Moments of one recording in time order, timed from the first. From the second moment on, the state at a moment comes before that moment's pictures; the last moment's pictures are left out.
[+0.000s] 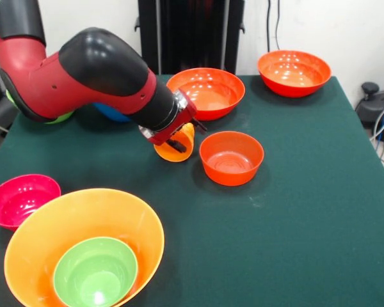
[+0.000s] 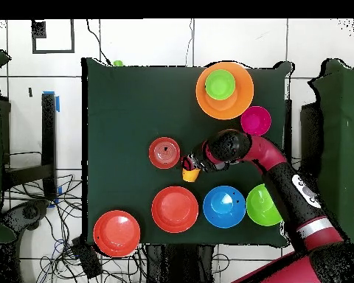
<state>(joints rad) -1.02 -0.11 0.86 1.50 -0.63 1.13 1.32</state>
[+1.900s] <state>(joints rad) -0.70 -0.43 0.63 1.45 -0.83 1.12 1.46</state>
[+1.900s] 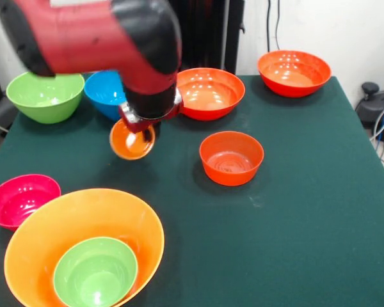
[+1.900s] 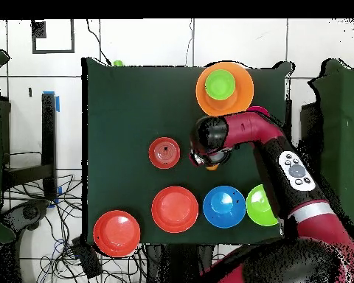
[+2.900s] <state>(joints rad) -0.35 -0.61 0.16 1.49 -0.97 -0.04 2.24</state>
